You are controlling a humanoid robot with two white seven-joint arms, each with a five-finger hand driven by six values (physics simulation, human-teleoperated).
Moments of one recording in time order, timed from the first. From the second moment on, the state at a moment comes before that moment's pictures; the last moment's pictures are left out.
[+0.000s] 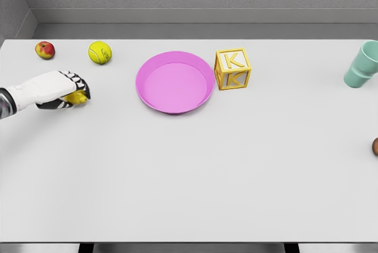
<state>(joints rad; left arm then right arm) -0.56 0.79 -0.56 -1.15 -0.63 -0.61 -0.25 0.01 0.00 -0.25 0.07 0.36 -0.13 -0.20</state>
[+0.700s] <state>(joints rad) -0.57 0.77 -0.56 -1.27 -0.60 -0.61 -0.25 0.01 0.00 -0.25 0.07 0.36 -0.13 -0.20</state>
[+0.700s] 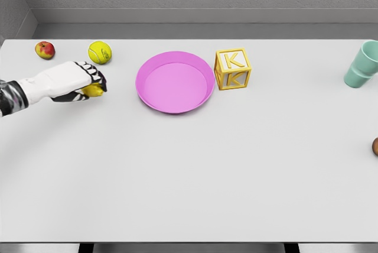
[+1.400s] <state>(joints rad) -0.61 0.68 -0.56 -1.29 -0.60 -0.61 -0.29 0.01 0.00 -0.25 0.07 0.36 -0.13 -0.20</state>
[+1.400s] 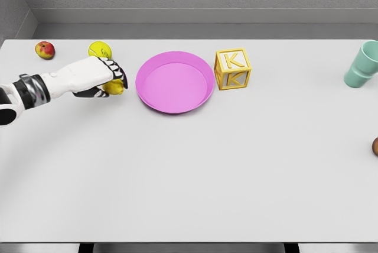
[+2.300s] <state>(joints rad) -0.66 0.57 -0.56 -1.29 -0.61 -0.61 -0.31 0.01 0.00 -0.25 0.07 0.36 -0.13 -0.20</state>
